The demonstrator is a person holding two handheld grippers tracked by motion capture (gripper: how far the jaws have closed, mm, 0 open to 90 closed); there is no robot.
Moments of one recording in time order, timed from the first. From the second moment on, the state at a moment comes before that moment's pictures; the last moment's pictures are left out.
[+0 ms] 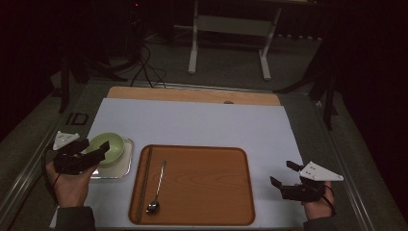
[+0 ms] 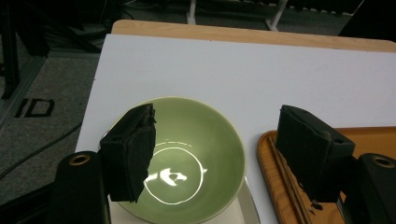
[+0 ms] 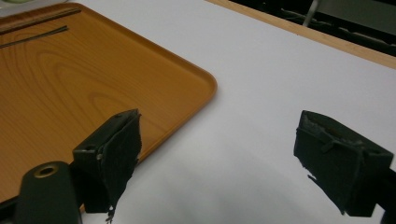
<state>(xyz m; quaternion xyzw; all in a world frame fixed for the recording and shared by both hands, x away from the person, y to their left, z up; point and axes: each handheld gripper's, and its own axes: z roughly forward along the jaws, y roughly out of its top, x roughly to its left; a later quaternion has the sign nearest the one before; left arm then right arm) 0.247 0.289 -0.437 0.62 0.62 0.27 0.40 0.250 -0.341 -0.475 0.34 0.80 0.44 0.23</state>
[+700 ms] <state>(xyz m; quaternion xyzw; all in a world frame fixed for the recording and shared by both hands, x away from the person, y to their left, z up) 0.248 0.309 -0.456 0.60 0.64 0.27 0.40 0.250 -0.342 -0.475 0.34 0.80 0.45 0.22</state>
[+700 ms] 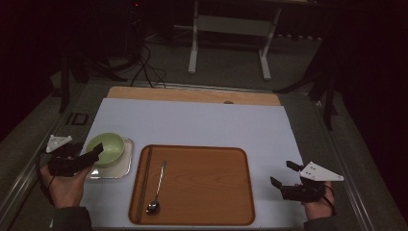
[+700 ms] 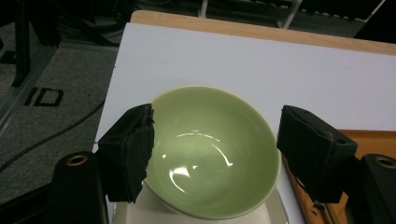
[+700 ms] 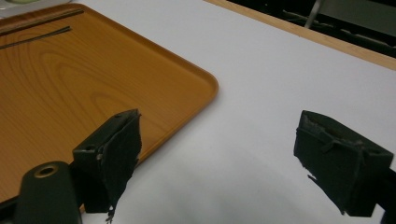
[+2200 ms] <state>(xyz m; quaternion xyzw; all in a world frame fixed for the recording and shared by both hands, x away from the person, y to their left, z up) 0.271 0.333 -0.525 0.58 0.72 0.15 0.35 0.249 -0.340 -0.475 0.34 0.80 0.44 0.22</state>
